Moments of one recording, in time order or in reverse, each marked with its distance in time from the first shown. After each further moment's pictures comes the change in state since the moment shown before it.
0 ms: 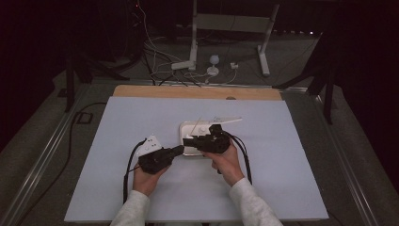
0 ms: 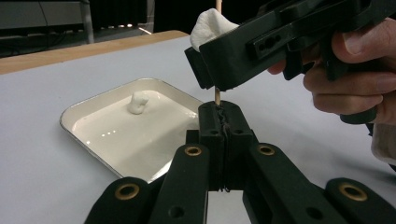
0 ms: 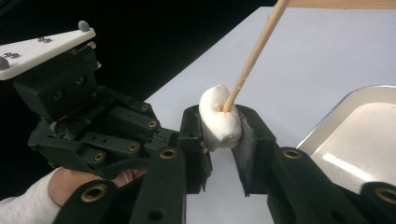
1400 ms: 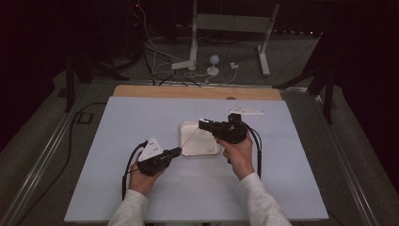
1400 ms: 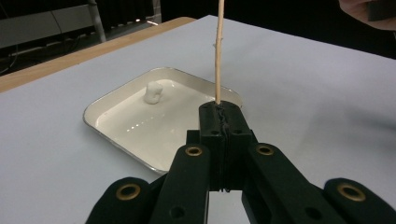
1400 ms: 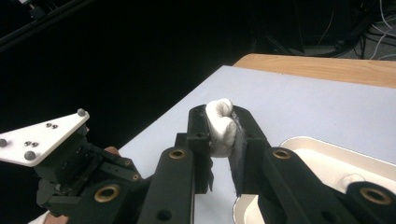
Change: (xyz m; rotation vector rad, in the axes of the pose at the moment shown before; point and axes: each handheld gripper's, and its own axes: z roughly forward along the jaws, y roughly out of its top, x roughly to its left) left arm 0.000 -0.004 -0.004 0.069 0.061 0.144; right arm -0.002 0.025 -0.048 -0.185 -0.116 -0.008
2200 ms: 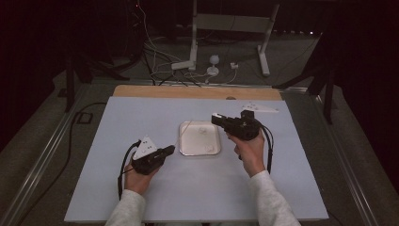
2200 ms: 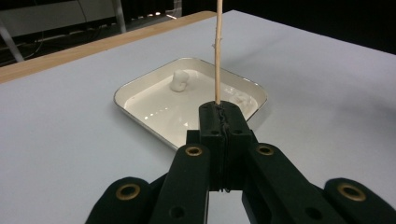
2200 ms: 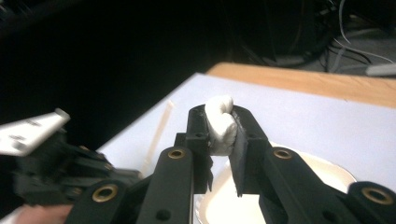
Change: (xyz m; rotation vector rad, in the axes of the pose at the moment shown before) left arm 0.009 -0.005 -0.008 0.006 0.066 -0.068; right arm -0.016 0.007 -0.025 -0.012 -0.100 -0.040
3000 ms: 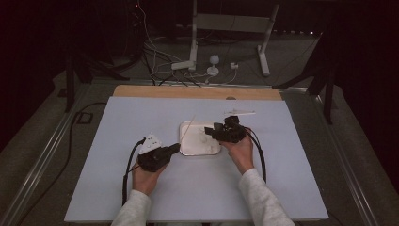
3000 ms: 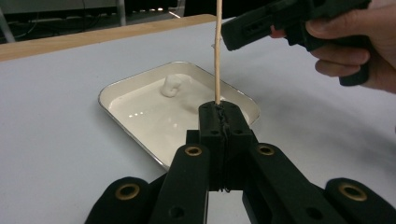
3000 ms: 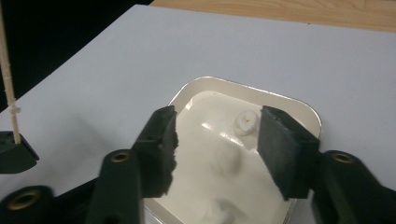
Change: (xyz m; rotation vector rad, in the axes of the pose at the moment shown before) left arm -0.005 0.009 0.016 0.002 0.000 -0.135; right arm -0.031 -0.035 0.052 0.211 -0.182 0.003
